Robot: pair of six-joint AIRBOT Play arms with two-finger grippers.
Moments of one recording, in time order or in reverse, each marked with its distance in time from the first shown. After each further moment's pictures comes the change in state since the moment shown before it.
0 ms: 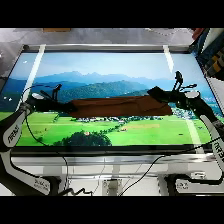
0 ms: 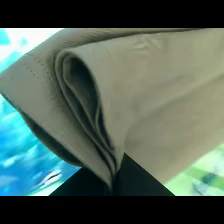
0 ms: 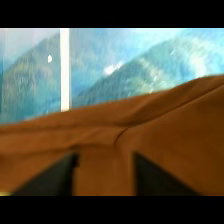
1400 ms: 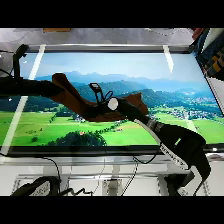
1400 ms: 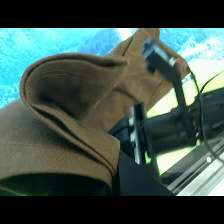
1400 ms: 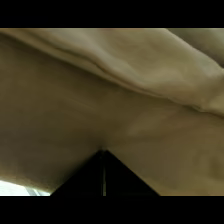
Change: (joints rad) left arm 0.030 0.606 0.124 0.048 -0.311 -0.183; right arm 0.828 -0.366 0.494 -0.298 -0.047 0.339
